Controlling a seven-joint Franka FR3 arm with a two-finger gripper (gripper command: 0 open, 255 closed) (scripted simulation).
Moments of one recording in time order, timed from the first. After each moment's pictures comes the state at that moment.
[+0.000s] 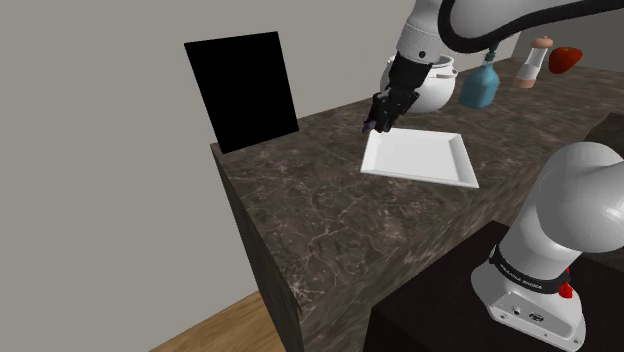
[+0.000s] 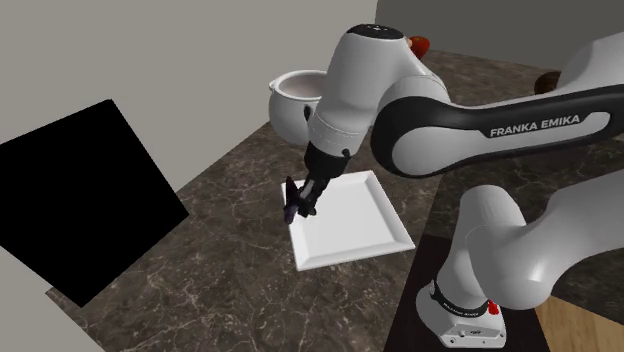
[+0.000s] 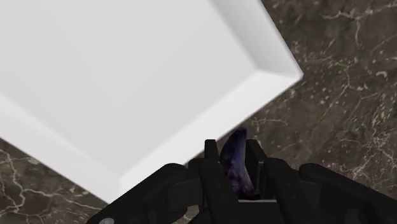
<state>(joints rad) 0.00 -0.80 0.00 -2.63 0.08 2.09 0.25</state>
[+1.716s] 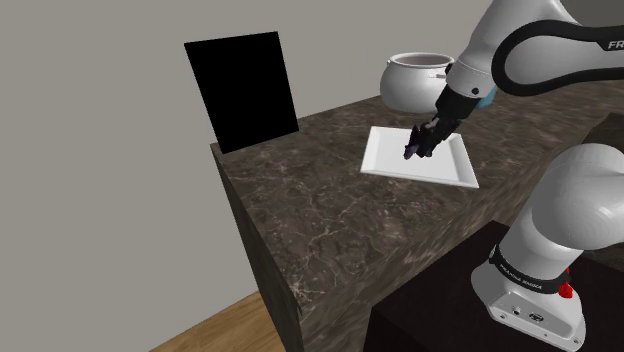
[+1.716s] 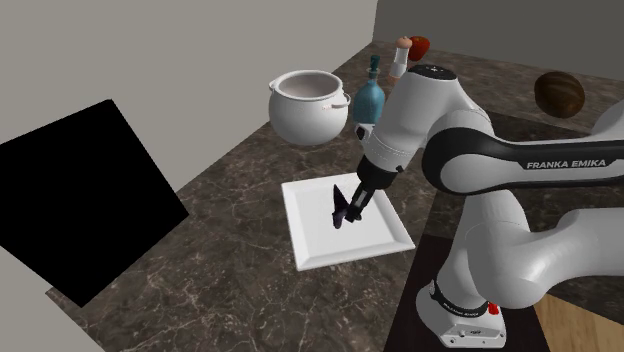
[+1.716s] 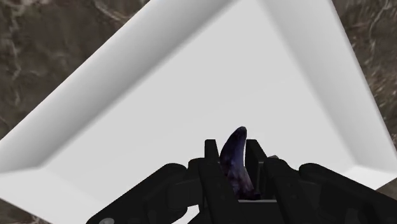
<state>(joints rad) -0.10 -1.17 -0.15 -2.96 -0.03 2.04 0.11</state>
